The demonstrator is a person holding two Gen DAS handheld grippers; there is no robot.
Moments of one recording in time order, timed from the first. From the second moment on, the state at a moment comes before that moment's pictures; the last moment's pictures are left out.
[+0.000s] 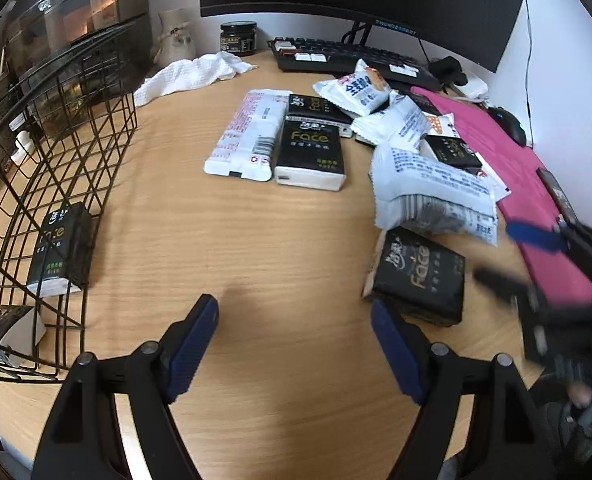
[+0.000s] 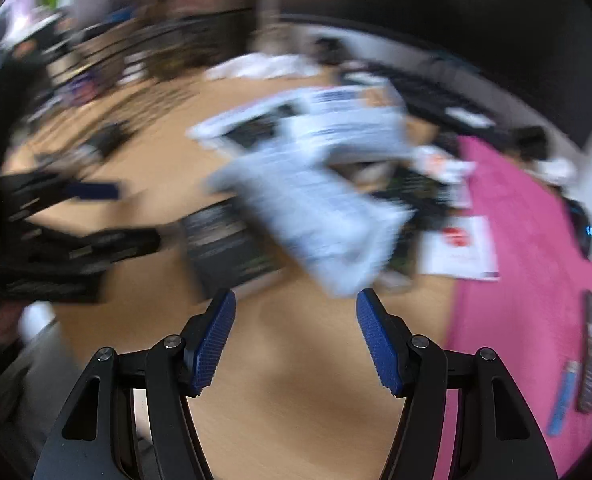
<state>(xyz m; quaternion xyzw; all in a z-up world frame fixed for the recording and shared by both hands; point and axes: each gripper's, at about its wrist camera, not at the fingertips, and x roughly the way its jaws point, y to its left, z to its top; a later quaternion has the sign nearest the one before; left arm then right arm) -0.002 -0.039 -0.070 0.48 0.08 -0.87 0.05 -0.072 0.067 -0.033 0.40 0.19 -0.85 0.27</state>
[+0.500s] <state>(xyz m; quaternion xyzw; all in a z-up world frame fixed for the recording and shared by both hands) -0.006 -0.044 -0.078 0.48 0.07 -0.87 0.08 -0.068 0.046 -0.040 0.42 0.18 -0.82 0.34</state>
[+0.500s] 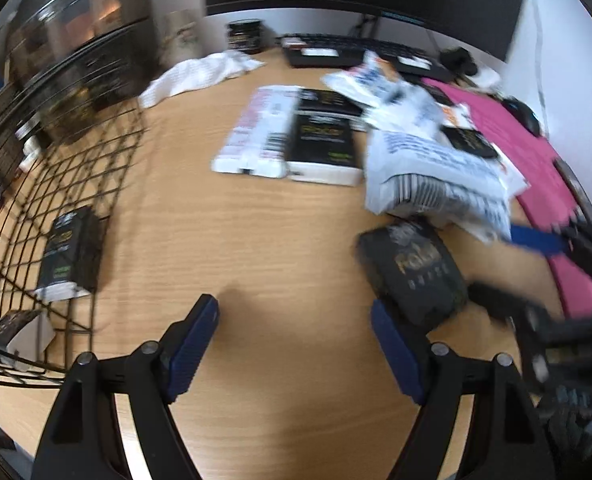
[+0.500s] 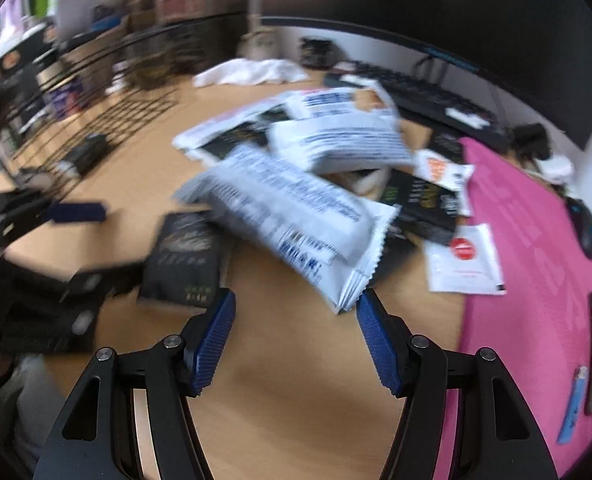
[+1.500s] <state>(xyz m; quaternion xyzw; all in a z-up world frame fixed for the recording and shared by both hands) -0.016 -0.024 -0.076 0.49 0.04 -0.87 0.03 -0.081 0.065 -0.014 0.38 0.17 -0.85 0.33</state>
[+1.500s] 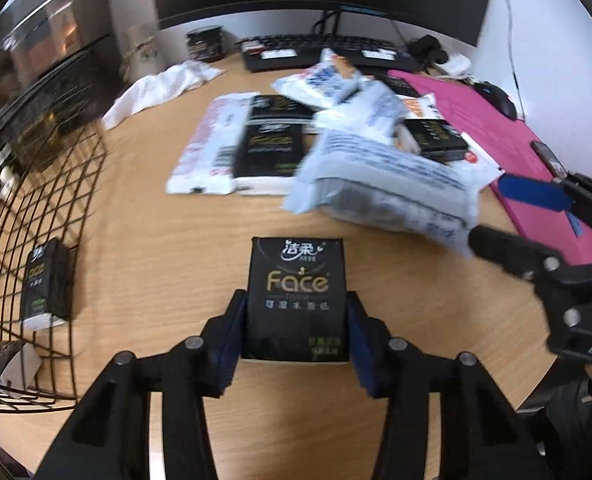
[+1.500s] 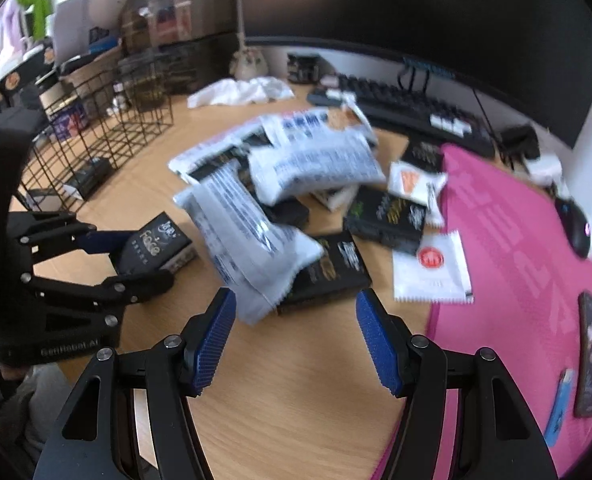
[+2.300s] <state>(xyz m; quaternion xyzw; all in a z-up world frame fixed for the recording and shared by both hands) -0.008 -0.046 -0.073 0.48 0.06 -0.87 0.05 -0.088 0.038 -0.025 0.37 0.20 -0.84 0.35</state>
